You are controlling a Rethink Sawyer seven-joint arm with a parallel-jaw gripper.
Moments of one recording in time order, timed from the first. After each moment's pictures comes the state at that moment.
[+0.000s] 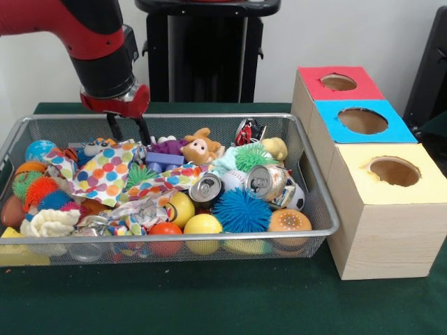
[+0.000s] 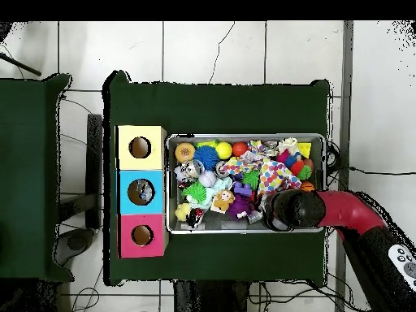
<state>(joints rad) -1.02 -0.51 0.63 1.74 -0.71 0.82 2.11</state>
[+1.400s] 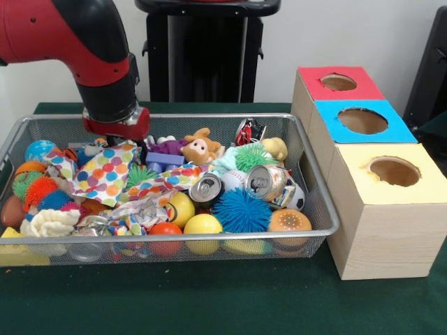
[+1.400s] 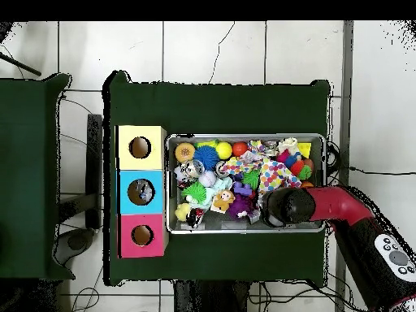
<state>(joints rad) -1.00 -0.42 0.63 1.67 -0.84 0.81 2.11</state>
